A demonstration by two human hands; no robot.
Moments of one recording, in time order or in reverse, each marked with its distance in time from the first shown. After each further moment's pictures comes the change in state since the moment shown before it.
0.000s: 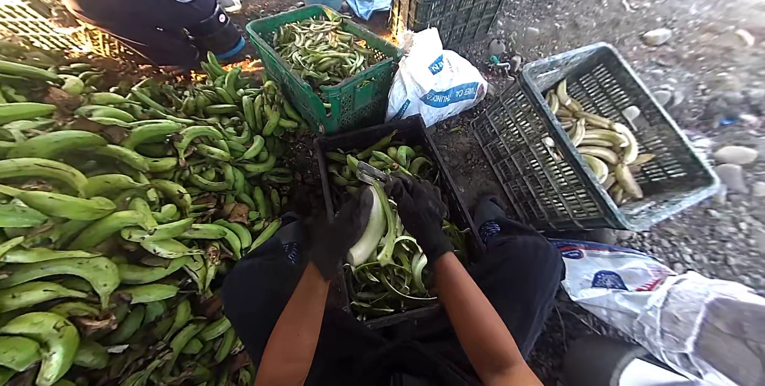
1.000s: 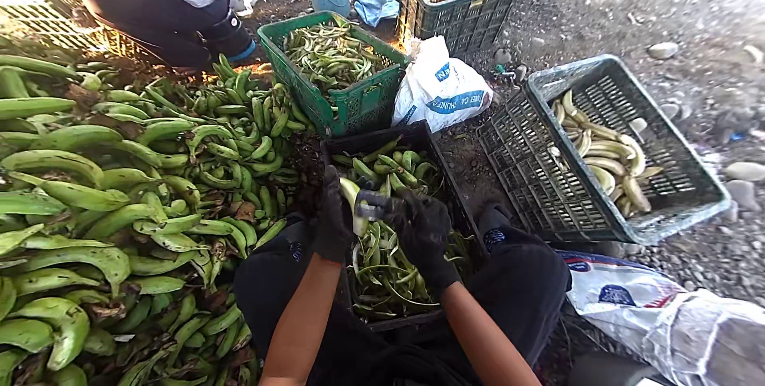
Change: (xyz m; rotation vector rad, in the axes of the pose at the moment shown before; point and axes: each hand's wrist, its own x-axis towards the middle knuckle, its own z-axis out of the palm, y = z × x) left_hand 0.032 -0.014 0.000 -0.953 0.349 -0.043; right_hand -0.036 0.014 0.018 0.003 0.284 -0.259
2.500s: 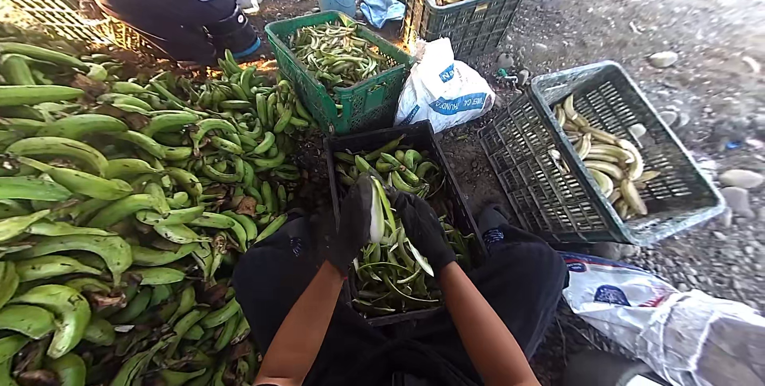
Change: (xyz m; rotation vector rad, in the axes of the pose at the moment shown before) left_hand -0.033 -0.004 0.010 0.884 -0.078 0.326; right_hand 0.026 -0.005 -0.008 0.186 -0.492 0.224
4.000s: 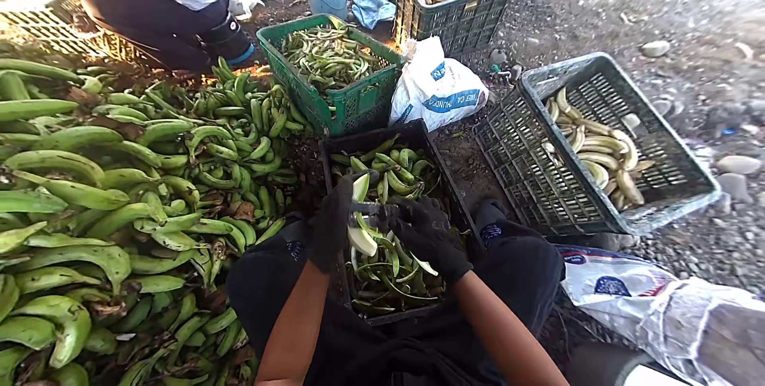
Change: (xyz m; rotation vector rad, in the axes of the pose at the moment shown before) left_hand -0.001 0.005 -0.025 -0.255 -0.091 0.048; right_hand -0.026 0.004 -0.018 -0.111 0.032 -0.167
